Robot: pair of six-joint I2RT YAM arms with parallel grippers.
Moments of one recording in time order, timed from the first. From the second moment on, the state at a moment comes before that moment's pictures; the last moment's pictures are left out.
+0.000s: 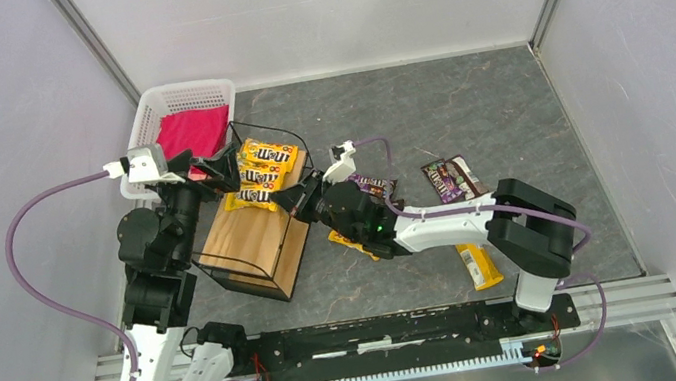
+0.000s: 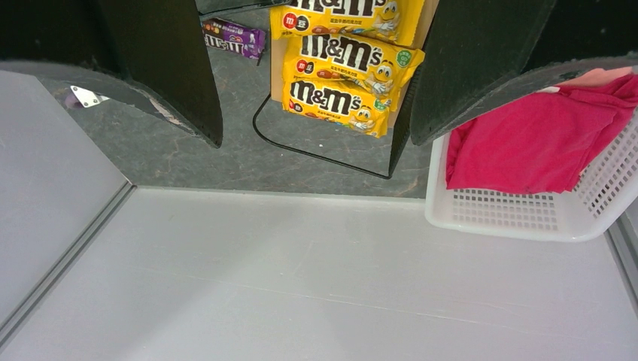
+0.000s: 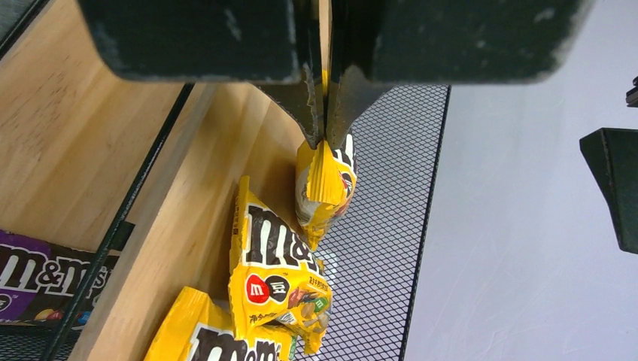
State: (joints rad) left arm -0.25 0.62 0.85 -0.07 -0.07 -0.24; right arm 1.11 1.76 1.04 0.63 0.38 1.20
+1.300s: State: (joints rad) left arm -0.24 0.63 0.85 -0.07 -0.04 -0.24; right arm 1.06 0.98 0.60 -0.01 0.42 0.46
